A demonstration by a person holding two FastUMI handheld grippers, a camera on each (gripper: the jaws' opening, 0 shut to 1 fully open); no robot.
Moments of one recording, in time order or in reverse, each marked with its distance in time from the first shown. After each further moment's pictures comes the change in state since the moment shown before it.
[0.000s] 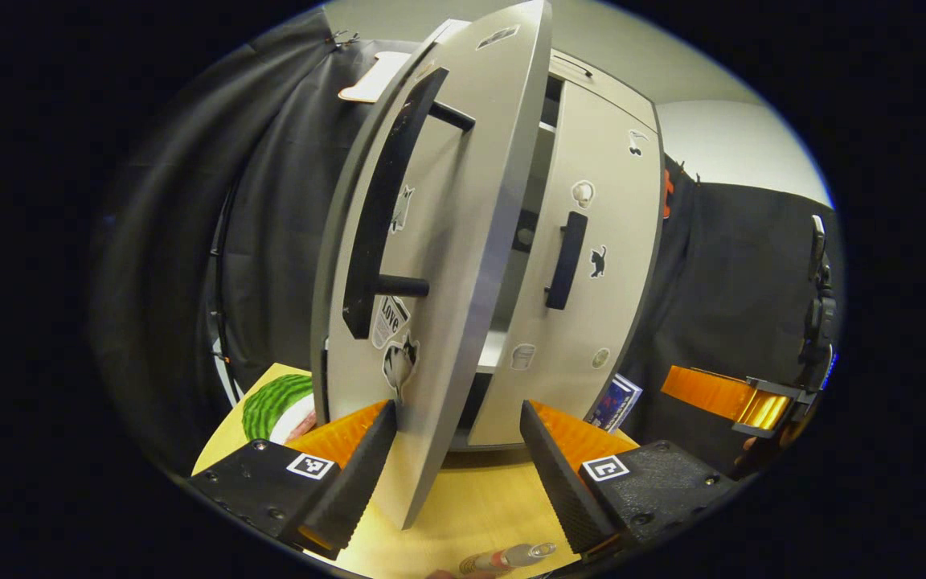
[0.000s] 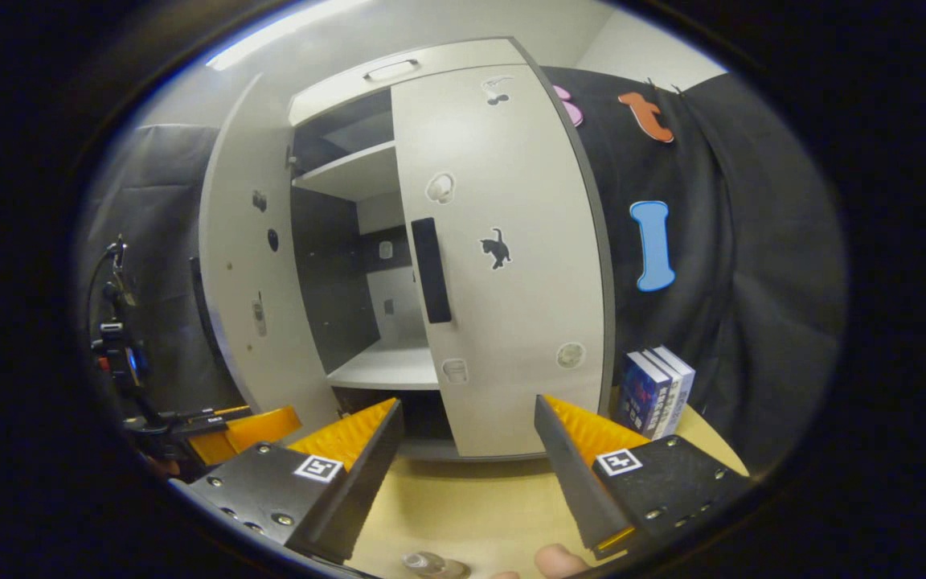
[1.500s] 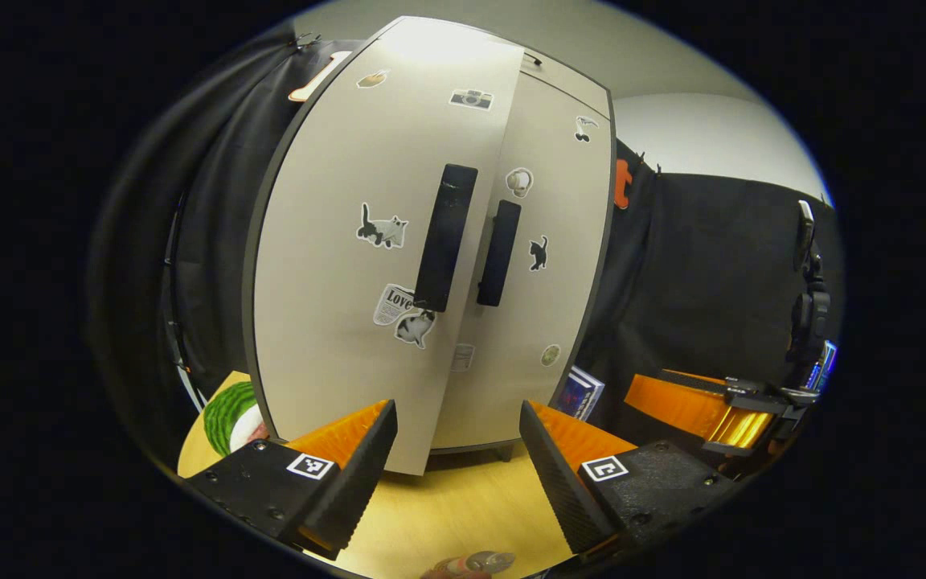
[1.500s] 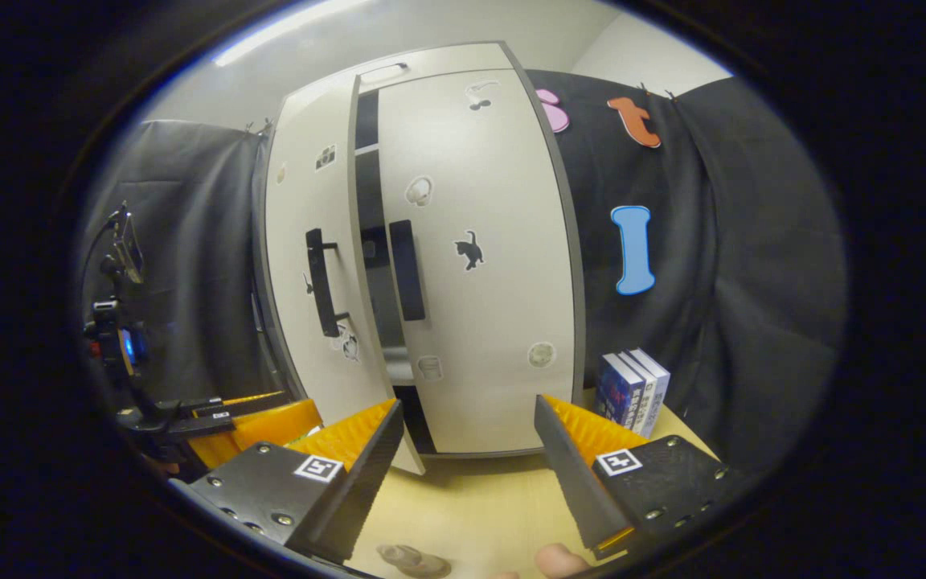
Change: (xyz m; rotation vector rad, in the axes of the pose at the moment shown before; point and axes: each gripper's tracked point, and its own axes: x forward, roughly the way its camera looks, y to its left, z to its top) left arm 0.008 -0.054 0.000 0.054 0.012 -0.096; right arm -0.012 -0.023 0.003 -0.016 -0.006 -0.049
